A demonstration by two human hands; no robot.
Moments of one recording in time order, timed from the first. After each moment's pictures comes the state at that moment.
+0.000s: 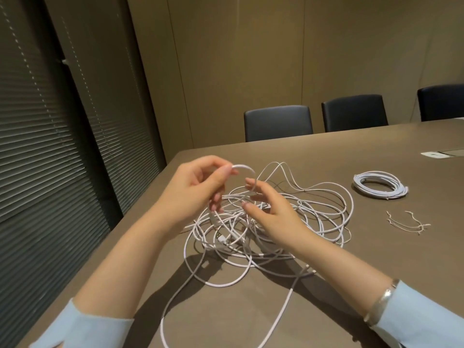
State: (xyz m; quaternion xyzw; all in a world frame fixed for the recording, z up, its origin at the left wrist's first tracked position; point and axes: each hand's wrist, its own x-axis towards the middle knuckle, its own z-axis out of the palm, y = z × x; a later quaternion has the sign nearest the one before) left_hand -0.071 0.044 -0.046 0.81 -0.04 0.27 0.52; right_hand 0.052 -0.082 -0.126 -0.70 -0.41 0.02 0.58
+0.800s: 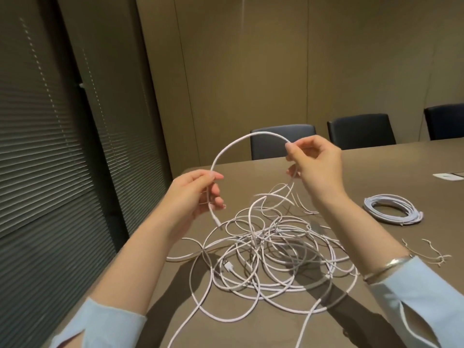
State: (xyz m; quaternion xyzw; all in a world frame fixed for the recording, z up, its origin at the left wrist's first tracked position) left_hand -0.039 0.079 -0.029 0.69 0.08 0.29 0.66; right_hand 0.105 -0.091 -0.024 -0.60 -0.28 -0.17 0.73
